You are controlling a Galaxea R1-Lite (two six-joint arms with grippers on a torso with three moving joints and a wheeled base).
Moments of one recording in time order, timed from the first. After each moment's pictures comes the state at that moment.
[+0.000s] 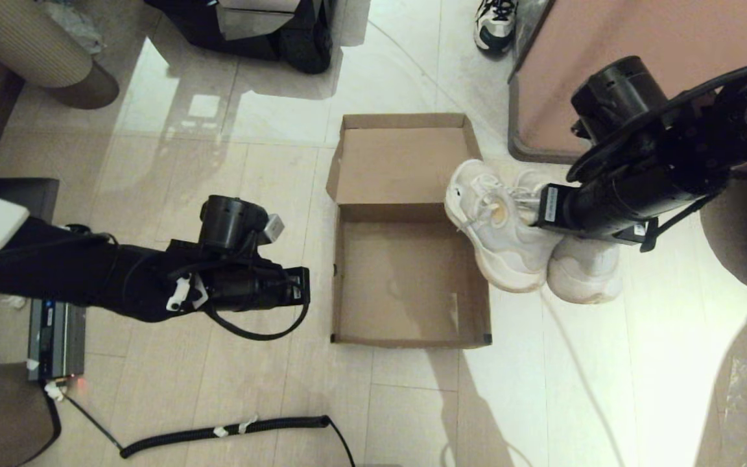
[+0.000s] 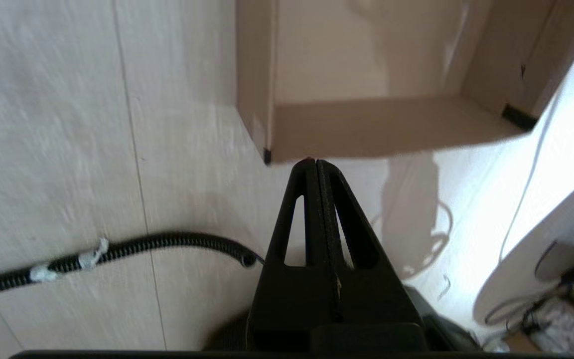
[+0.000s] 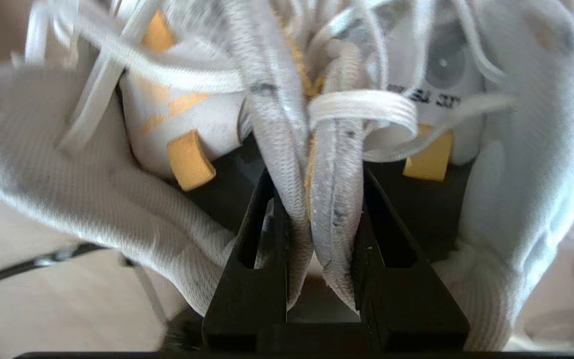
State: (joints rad) left arm -0.39 1.92 -1.16 -0.15 -0.02 -0.26; right arm 0.41 1.83 -1.79 0.73 -0.33 0.55
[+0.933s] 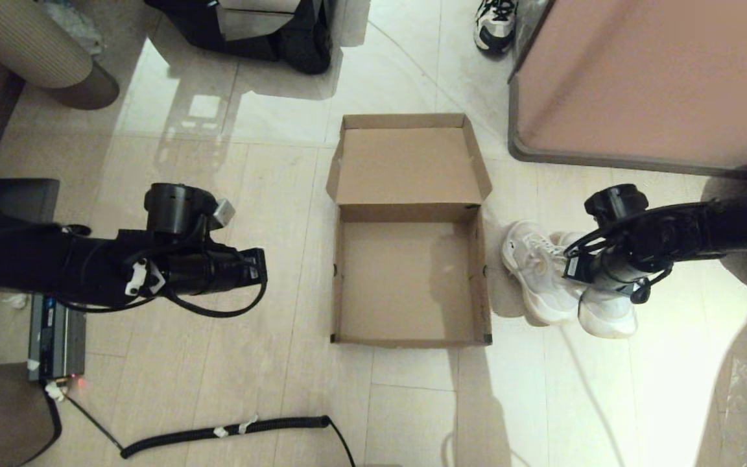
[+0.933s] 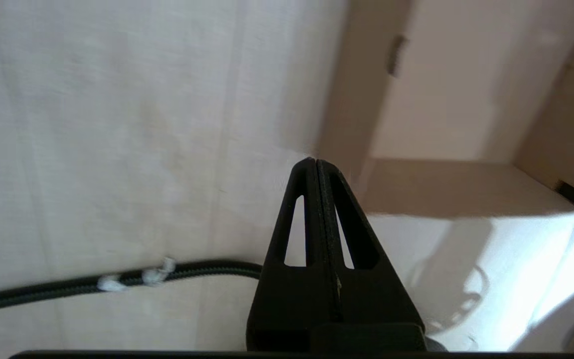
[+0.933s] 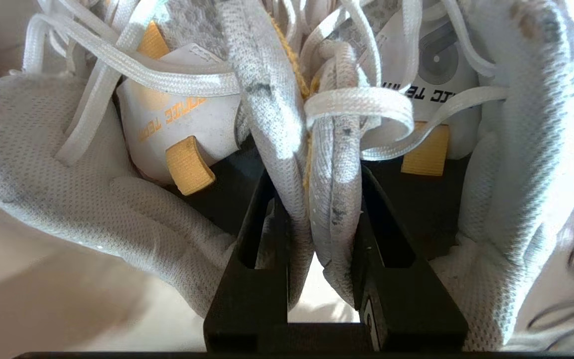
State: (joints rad) left arm -0.21 1.91 -1.17 -0.18 -0.03 -0.22; right arm 0.04 2.14 -1.50 0.19 -0.25 0.44
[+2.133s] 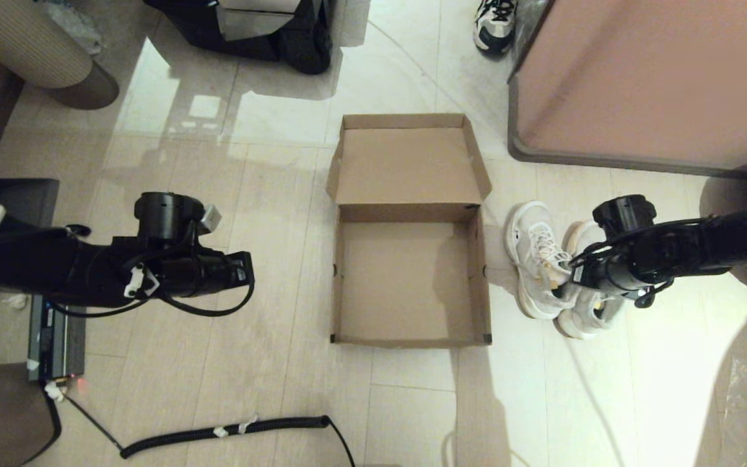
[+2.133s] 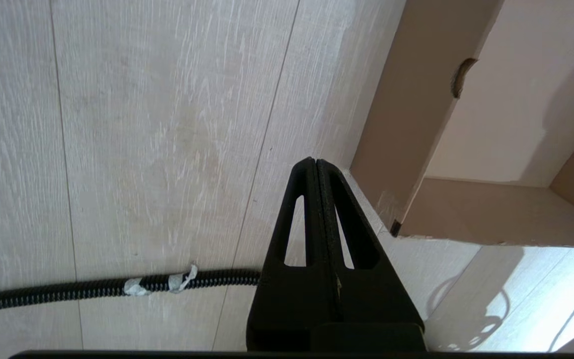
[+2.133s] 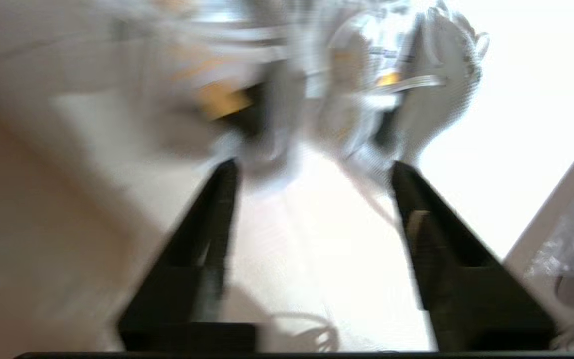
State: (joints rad) left arm -0.14 1.97 -1.17 -0.23 -0.04 -0.22; right arm 0.02 2.12 -1.41 0.05 -0.25 0.38
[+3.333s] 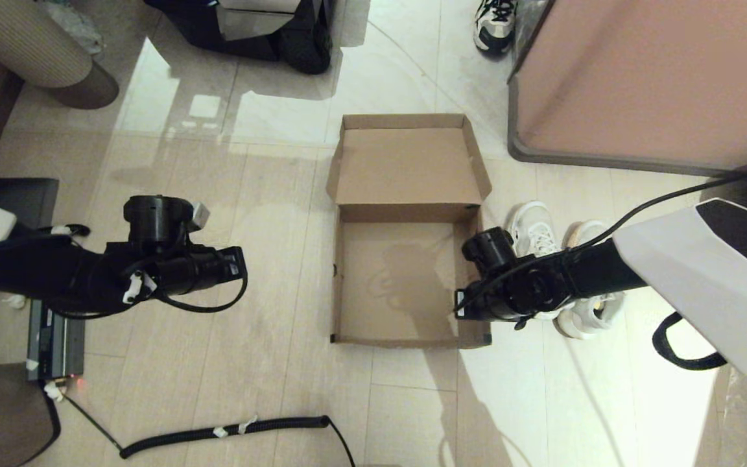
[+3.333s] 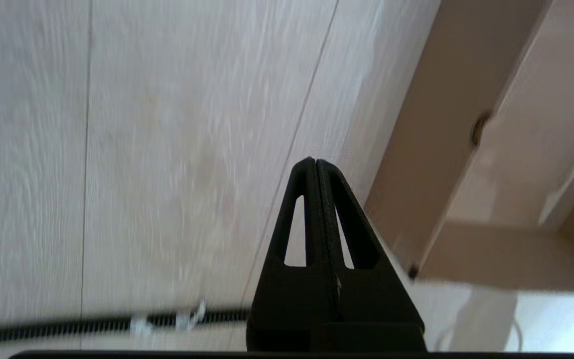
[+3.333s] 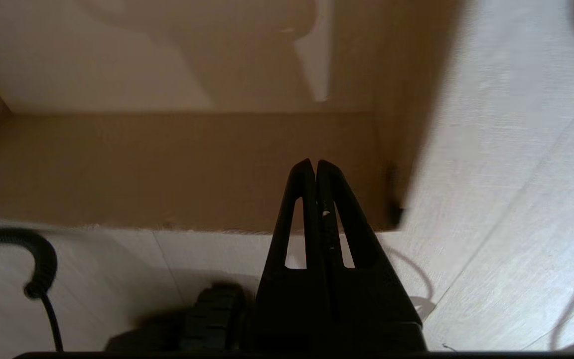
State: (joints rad) left arm -0.10 2.01 -1.15 -0.38 -0.04 -0.22; right arm 0.44 2.28 -1.51 0.06 -0.21 0.41
